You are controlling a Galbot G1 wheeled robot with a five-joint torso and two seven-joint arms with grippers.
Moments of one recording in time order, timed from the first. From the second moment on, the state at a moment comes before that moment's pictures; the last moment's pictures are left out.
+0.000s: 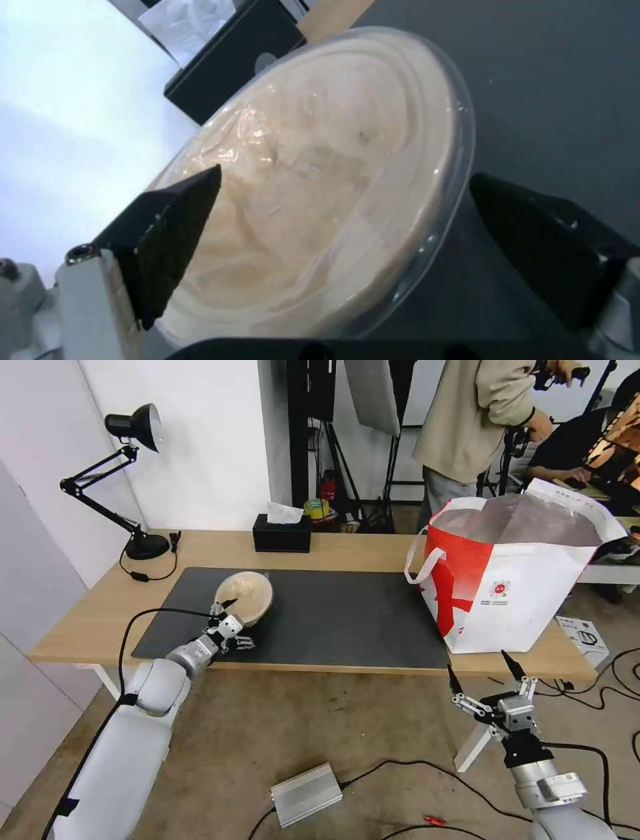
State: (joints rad) left arm 0.91 -1.13 -0.42 -1.62 0.30 0.09 0.47; right arm -1.69 1.18 0.69 2.05 0.10 0.35 -0.02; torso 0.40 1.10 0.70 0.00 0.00
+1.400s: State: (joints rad) left arm 0.87 -1.14 -0.42 -1.57 0.31 0.06 0.47; right arm -1.69 1.18 0.69 2.05 0.10 0.35 -0.02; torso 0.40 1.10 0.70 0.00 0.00
